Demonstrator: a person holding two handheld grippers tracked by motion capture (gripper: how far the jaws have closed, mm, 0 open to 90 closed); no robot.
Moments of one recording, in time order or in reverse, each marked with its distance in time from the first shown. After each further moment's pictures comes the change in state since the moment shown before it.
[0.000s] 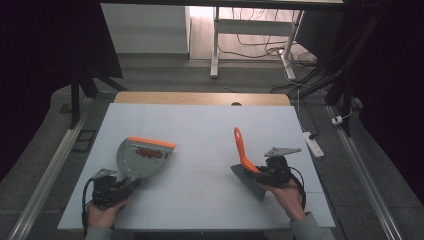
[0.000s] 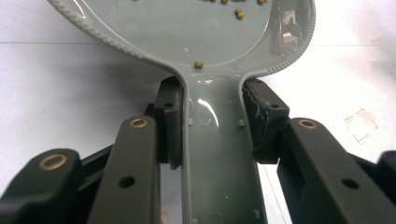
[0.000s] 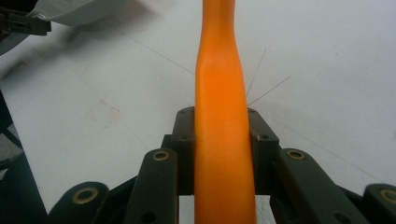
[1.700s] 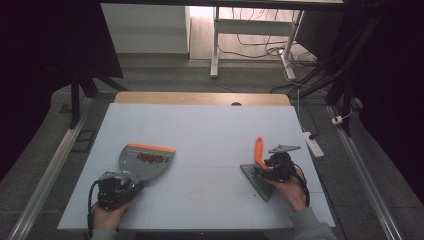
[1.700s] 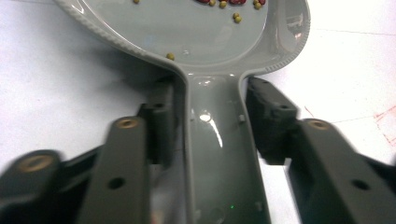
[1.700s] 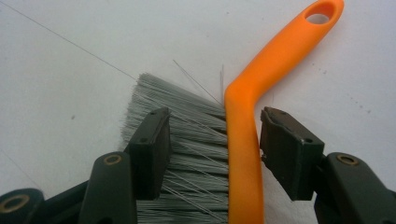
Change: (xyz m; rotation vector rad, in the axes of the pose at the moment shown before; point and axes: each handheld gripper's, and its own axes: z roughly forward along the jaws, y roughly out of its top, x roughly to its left) left arm -0.003 -0.008 0.013 0.033 0.051 -0.038; right arm -0.046 -0.010 0.015 0.071 -0.260 -0.030
